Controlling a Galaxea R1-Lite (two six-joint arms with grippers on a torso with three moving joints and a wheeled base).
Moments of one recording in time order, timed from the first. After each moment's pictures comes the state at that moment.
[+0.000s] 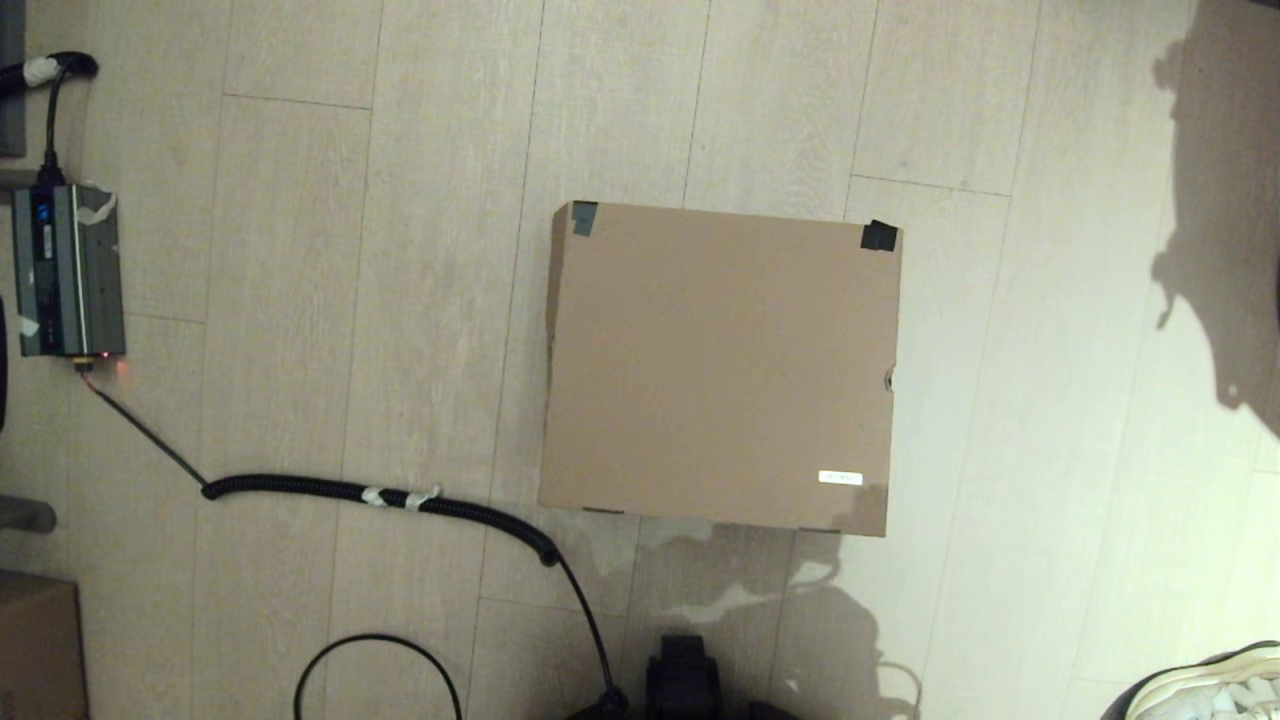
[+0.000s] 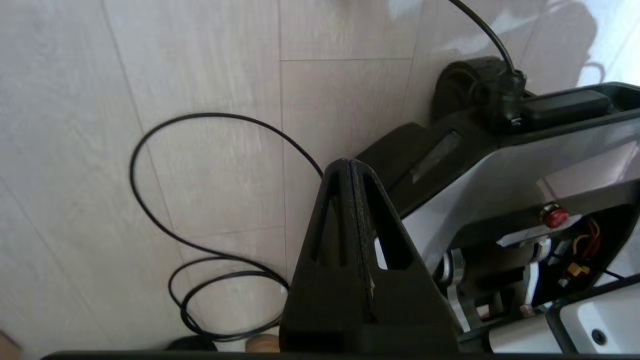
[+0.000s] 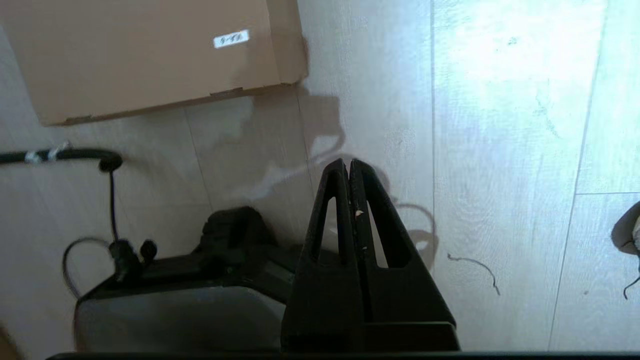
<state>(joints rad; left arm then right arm) 0.10 0.52 -0.03 -0.09 -0.28 0.14 -0.88 0.09 -0.16 0.24 0.95 0.19</state>
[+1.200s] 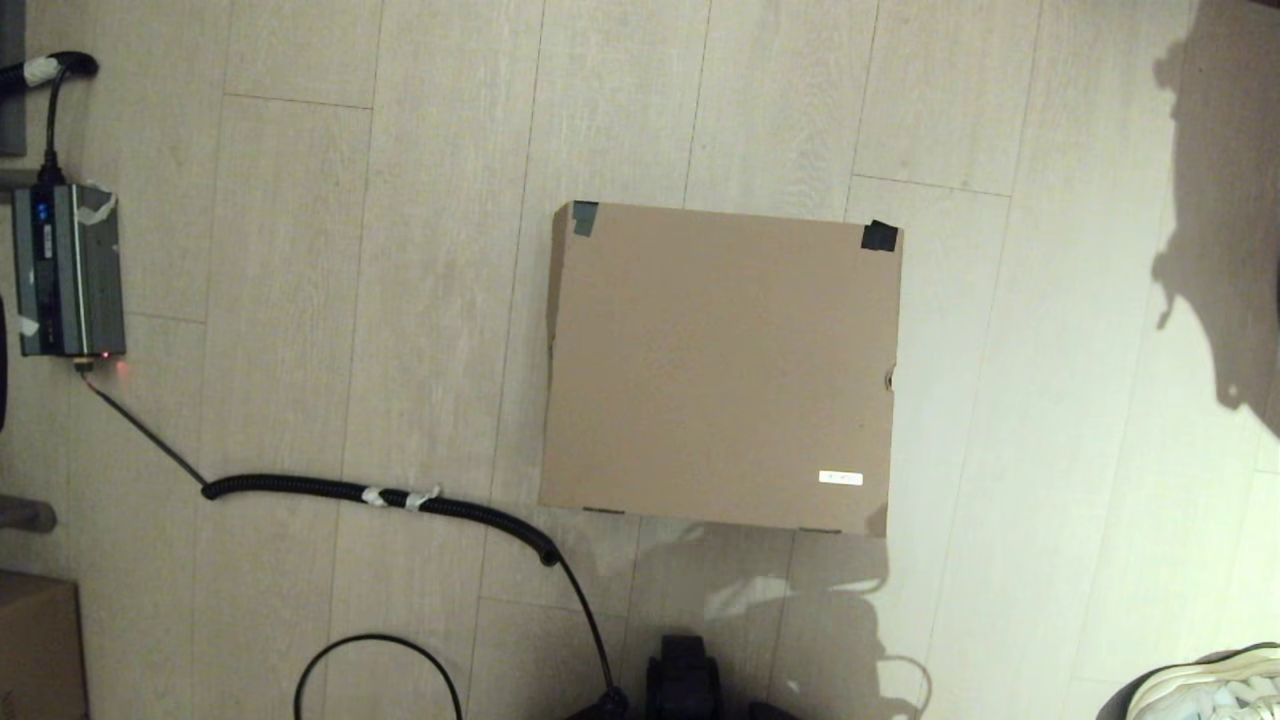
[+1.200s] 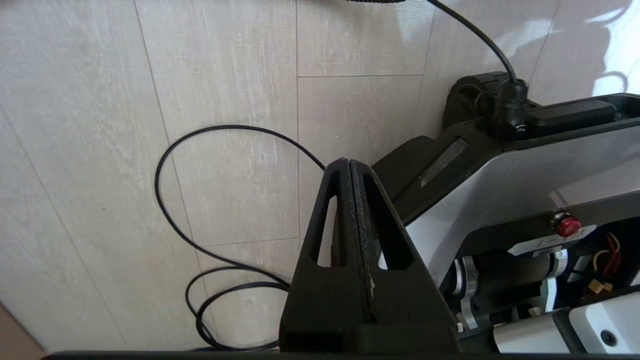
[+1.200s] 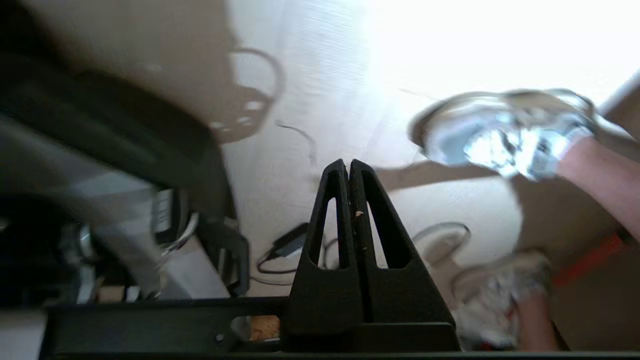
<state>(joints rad) 0.14 0.30 -0.09 0.11 -0.28 0.13 -0.32 0.31 -0.18 0.40 0.16 -0.30</state>
